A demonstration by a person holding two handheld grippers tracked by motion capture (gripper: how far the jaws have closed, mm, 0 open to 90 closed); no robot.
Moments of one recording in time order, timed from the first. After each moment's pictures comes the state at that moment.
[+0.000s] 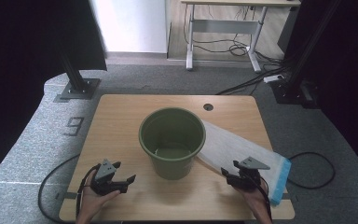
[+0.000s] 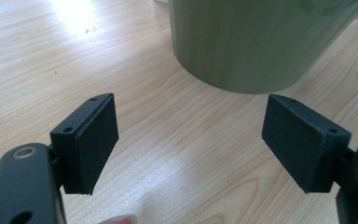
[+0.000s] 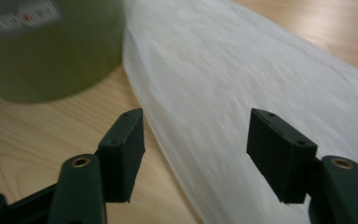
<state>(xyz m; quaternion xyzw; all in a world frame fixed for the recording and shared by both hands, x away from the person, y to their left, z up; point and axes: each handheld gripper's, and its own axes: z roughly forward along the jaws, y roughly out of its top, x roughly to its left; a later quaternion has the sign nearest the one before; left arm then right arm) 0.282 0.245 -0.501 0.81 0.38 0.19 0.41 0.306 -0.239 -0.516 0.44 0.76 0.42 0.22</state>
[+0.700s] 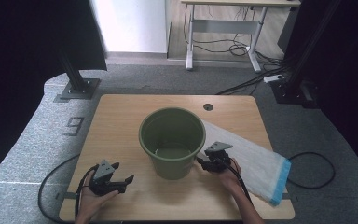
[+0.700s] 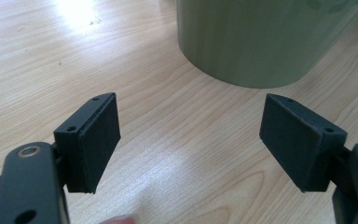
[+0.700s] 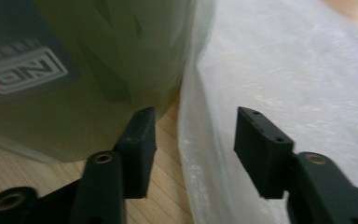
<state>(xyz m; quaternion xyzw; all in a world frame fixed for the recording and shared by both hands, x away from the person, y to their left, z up) 0.281 0.250 -0.505 0.80 0.39 0.19 0.41 0.379 -0.163 -0.535 0.37 0.83 0.39 0.18</state>
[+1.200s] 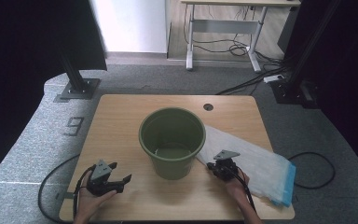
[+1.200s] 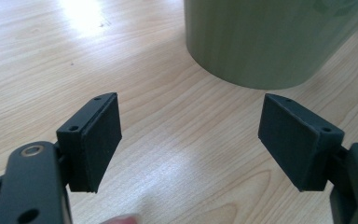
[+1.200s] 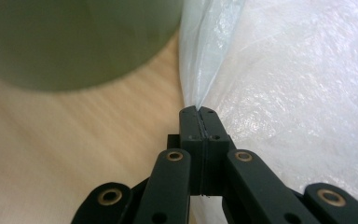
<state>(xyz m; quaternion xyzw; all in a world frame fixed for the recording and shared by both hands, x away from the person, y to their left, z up) 0.279 0.258 -0.503 0.80 0.40 0.20 0.41 0.349 -0.191 -0.546 0.39 0.83 0.37 0.16</state>
